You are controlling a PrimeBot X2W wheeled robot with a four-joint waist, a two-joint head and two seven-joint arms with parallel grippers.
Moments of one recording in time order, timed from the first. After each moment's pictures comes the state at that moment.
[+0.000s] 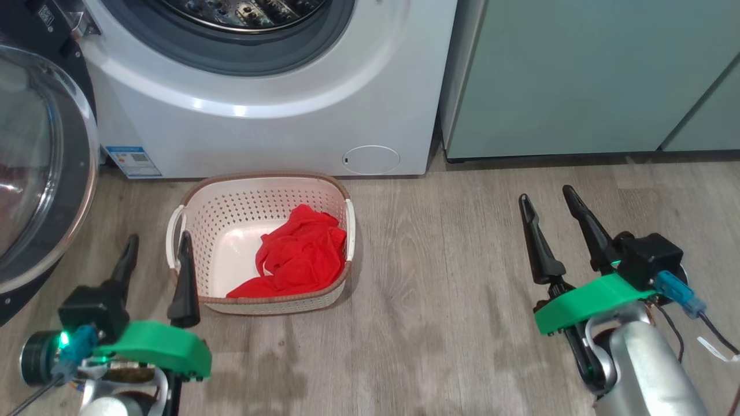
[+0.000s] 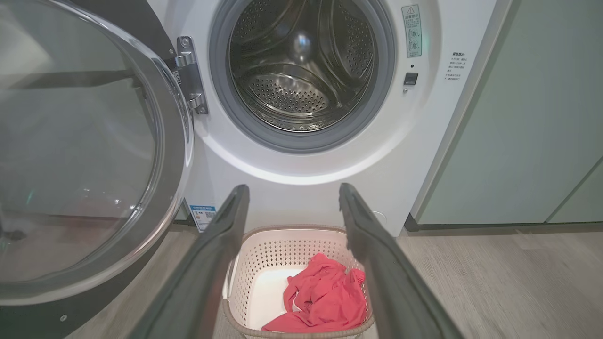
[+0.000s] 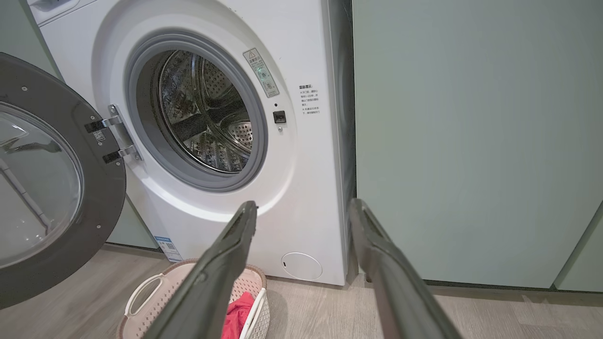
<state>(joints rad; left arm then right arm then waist) 0.05 0.08 0.02 -0.16 -0.15 0.03 0.00 -0.17 -0.06 0.08 0.23 0.22 0.13 -0.23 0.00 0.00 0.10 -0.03</state>
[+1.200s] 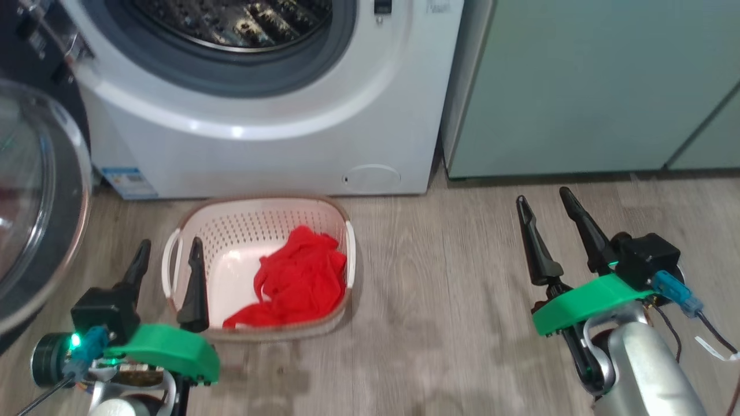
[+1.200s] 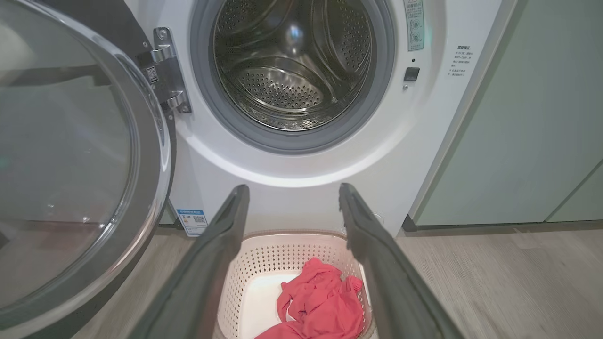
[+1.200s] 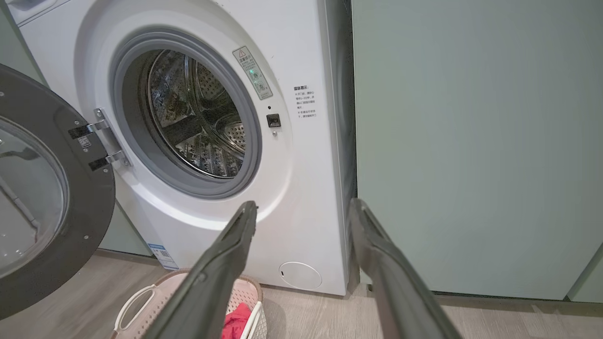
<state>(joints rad) 0.07 0.09 -0.02 -0.15 -0.16 0.05 0.01 -0.17 -0.06 0.08 0.23 0.23 0.13 -0.22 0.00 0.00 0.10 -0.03</state>
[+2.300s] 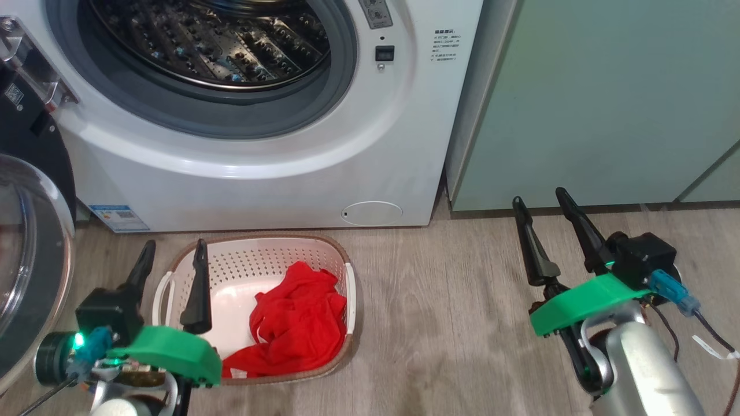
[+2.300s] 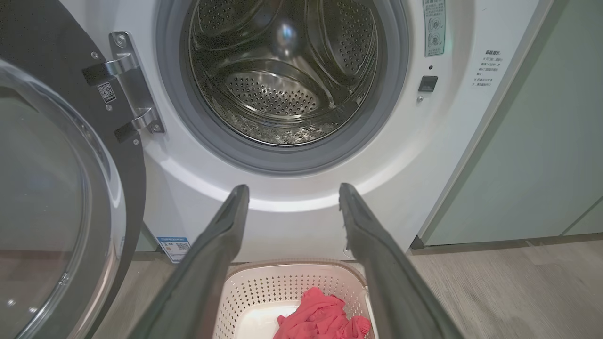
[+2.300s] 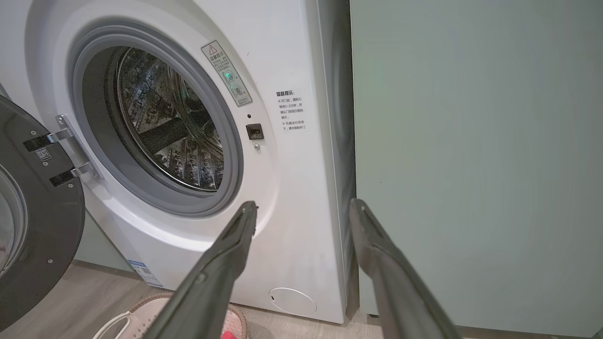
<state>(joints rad) 0.06 0.11 -0.04 -0.14 -0.17 0.05 0.00 -0.17 -0.06 0.09 0.23 0.23 0.13 -0.21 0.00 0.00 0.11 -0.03</state>
